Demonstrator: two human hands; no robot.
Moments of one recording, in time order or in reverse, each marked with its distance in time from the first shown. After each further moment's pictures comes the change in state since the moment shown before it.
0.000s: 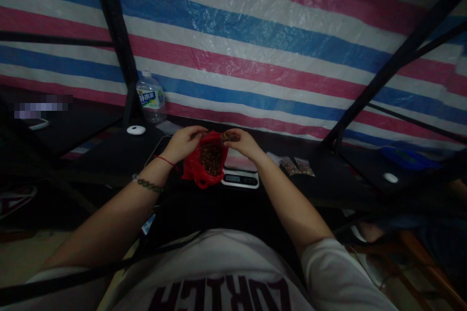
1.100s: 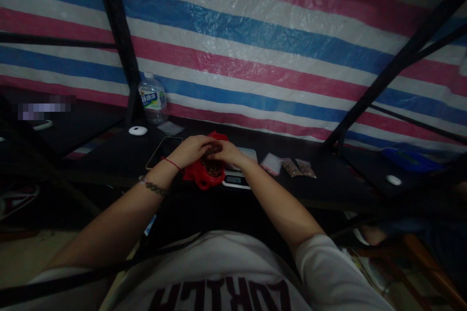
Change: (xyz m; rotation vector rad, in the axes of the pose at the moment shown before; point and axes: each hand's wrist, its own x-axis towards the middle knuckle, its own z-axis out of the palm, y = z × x) left_hand -0.001 0.000 0.013 0.219 -0.266 0.192; right_hand 0.009 0.014 0.060 0.232 -0.278 0.088
